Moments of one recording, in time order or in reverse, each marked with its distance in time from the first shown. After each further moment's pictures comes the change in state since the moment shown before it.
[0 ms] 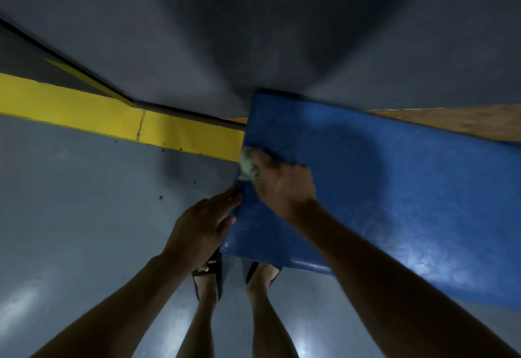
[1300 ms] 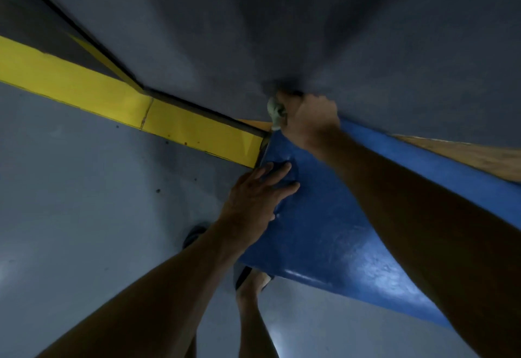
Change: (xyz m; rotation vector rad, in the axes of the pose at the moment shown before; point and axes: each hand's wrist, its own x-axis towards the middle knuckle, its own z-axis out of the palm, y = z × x) left_hand 0.065 0.029 -0.002 0.185 -0.077 0.161; right_hand 0.136 0.004 -0.044 -0.214 -0.254 0.009
